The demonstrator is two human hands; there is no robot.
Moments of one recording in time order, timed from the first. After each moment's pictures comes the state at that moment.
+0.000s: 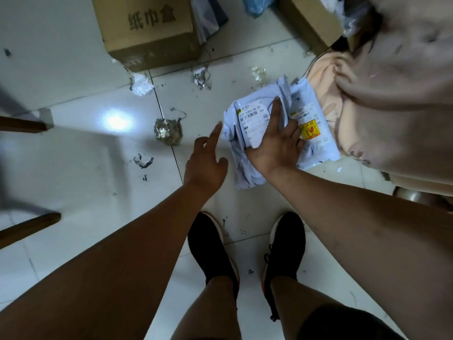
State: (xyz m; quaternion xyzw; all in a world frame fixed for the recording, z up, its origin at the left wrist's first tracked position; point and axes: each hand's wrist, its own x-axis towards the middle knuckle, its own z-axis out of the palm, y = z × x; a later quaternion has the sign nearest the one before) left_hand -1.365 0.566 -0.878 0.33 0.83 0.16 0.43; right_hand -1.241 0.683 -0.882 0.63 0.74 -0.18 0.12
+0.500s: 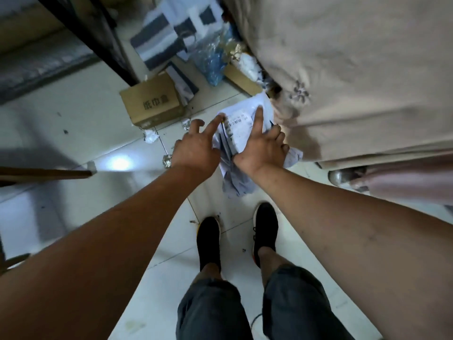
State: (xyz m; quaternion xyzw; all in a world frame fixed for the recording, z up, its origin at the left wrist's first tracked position) left_hand -1.364 0.642 -0.560 0.54 0.79 0.02 0.30; right_hand -1.219 0.696 -0.569 0.67 0.70 -0.23 0.11
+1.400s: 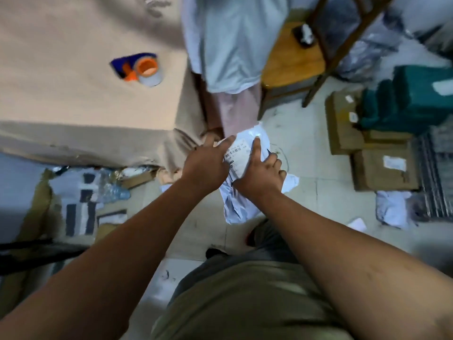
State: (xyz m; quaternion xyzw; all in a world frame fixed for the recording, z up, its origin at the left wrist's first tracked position) left_hand -1.045 0.592 -0.200 0.92 0.33 -0.06 0.20; right_hand -0.951 0.480 -0.233 0.93 0.28 -0.20 -0.07
